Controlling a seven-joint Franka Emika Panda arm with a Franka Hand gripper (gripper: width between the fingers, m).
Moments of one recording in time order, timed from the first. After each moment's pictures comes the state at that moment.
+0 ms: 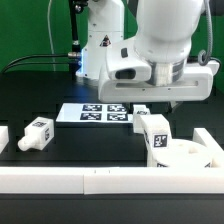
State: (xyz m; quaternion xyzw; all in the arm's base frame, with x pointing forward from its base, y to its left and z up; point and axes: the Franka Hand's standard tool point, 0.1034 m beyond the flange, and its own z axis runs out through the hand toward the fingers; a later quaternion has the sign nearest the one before) arm 0.444 0.063 0.040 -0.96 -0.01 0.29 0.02
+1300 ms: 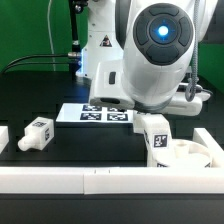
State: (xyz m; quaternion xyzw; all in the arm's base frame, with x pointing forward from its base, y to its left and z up) arm 0.430 0.049 0.034 -0.90 0.07 0.43 0.01
